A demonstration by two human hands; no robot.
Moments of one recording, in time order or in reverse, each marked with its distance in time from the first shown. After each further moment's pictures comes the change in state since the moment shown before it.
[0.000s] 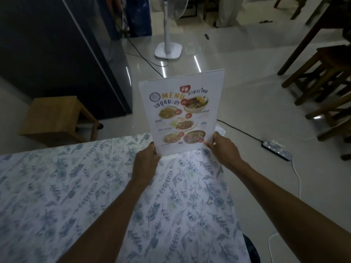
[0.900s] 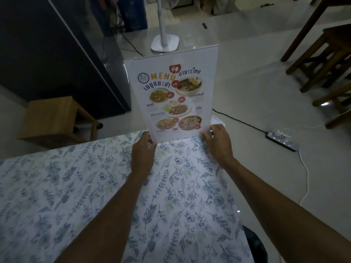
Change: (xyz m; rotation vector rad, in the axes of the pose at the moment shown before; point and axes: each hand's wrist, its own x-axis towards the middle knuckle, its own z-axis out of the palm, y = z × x) left_hand 0.027 0.006 0.020 0.038 0.178 0.082; right_hand 0.021 0.011 0.036 0.297 0.251 0.027
